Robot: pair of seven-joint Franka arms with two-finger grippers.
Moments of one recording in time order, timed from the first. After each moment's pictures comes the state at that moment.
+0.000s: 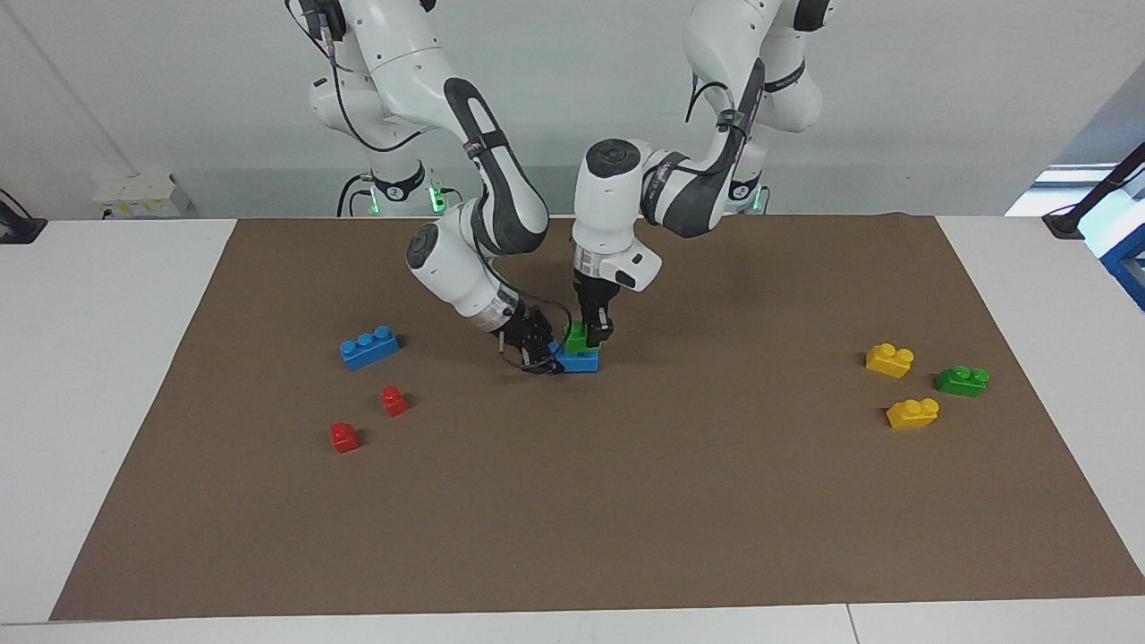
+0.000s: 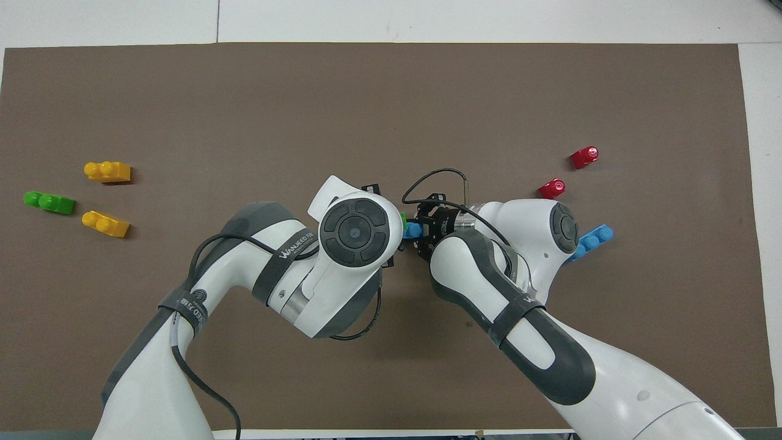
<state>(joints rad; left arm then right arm) -0.68 0.25 -0.04 -1.87 0.06 2.27 -2.43 0.47 0.33 0.04 -2.12 1.02 2.61 1.21</state>
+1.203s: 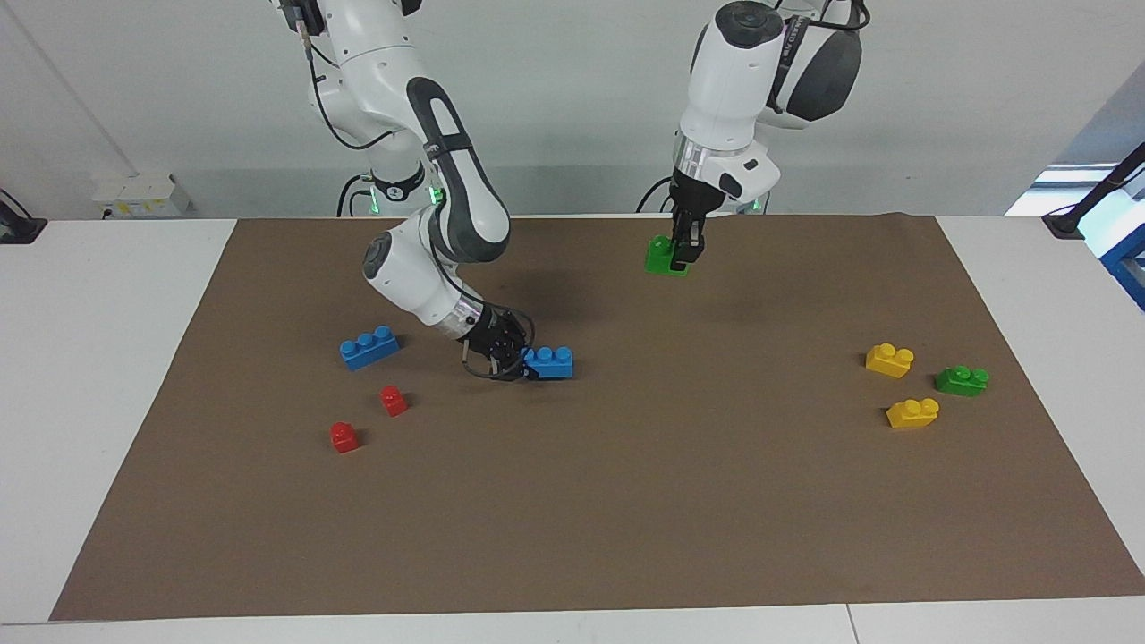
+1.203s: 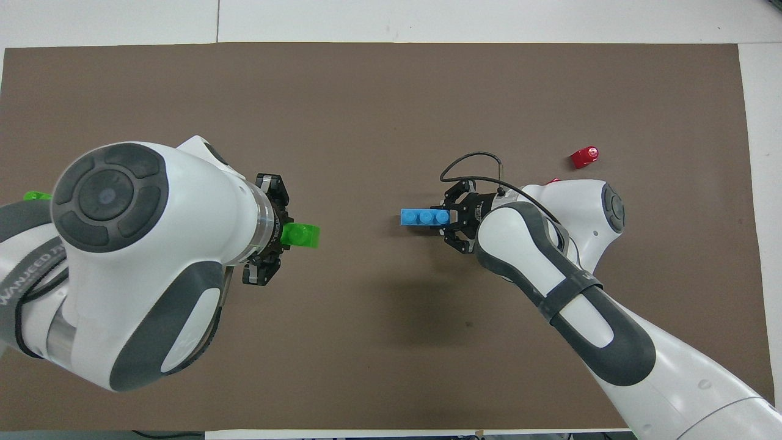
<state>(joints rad) -0.51 -0.06 -0.01 -1.83 -0.03 1.82 -1.88 0.33 0.29 0.04 -2.12 1.02 2.48 1.15</state>
